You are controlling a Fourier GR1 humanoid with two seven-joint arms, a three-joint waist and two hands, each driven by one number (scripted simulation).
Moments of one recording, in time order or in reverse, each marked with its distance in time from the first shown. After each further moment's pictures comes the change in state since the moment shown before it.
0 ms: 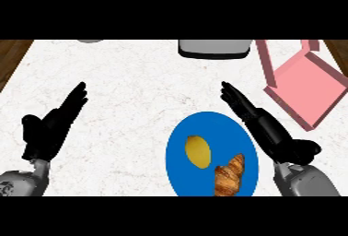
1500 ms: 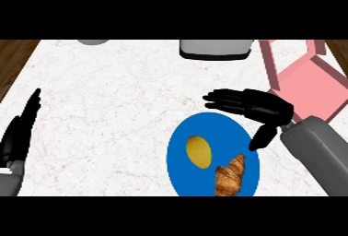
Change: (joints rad) left arm 0.028 0.054 0.144 0.252 -0.218 0.148 -0.126; right arm -0.368 -0.234 0.193 0.446 0.712 0.152 -0.718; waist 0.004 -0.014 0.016
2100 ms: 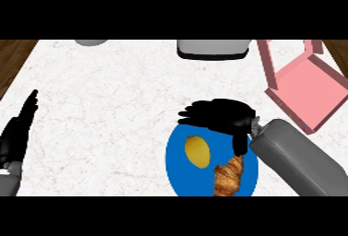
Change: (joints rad) left arm 0.007 -0.015 0.039 0.011 -0.018 -0.023 -0.006; right arm -0.068 0.109 0.146 -0.110 0.257 0.189 0.330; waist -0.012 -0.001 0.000
